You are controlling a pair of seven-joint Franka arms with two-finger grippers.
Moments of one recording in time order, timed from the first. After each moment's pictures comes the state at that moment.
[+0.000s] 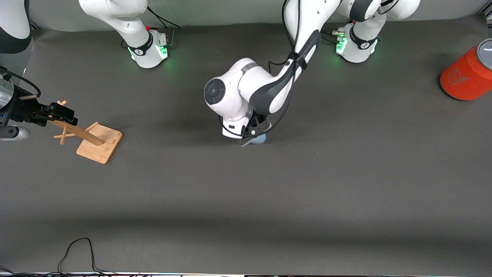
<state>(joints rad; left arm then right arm) -0.94 0.79 0.13 -1.09 -0.03 1.62 -1.33 0.00 0.05 -0.01 -1.58 0.01 1.58 0.01</state>
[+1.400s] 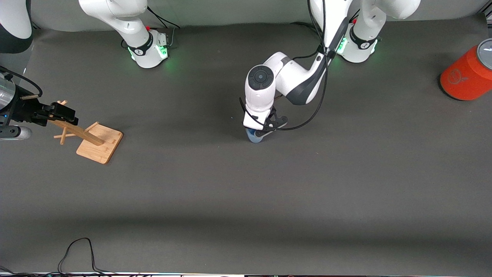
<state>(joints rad) -0.92 0.50 0.11 -1.73 -0.13 2.21 -1.25 0.00 0.05 -0.01 -1.58 0.00 1.58 0.01</state>
